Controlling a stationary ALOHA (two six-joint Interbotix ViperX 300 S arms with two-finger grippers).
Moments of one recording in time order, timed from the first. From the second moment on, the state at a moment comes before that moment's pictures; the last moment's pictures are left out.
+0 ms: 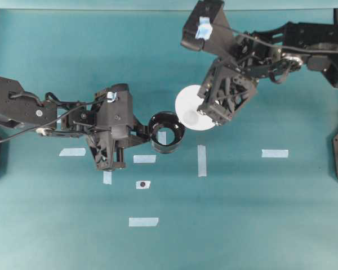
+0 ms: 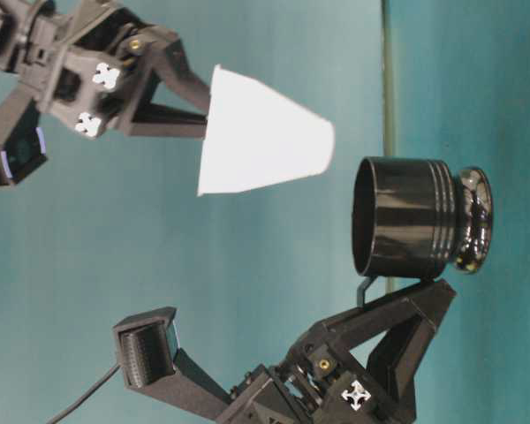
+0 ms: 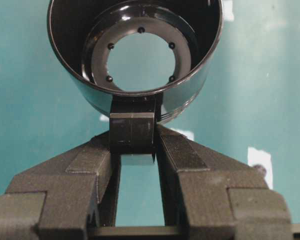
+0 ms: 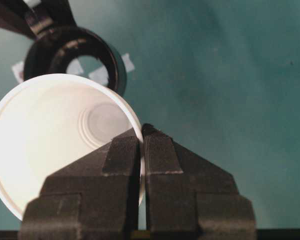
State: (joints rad) left arm 0.07 -0.04 0.76 0.02 -0.04 0.02; right arm -0.20 -0.14 0.29 0.04 0.89 0.26
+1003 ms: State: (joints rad) left arm 0.07 -0.03 0.74 0.02 -0.08 0.02; right arm -0.17 -0.08 0.31 0.11 0.76 0.26
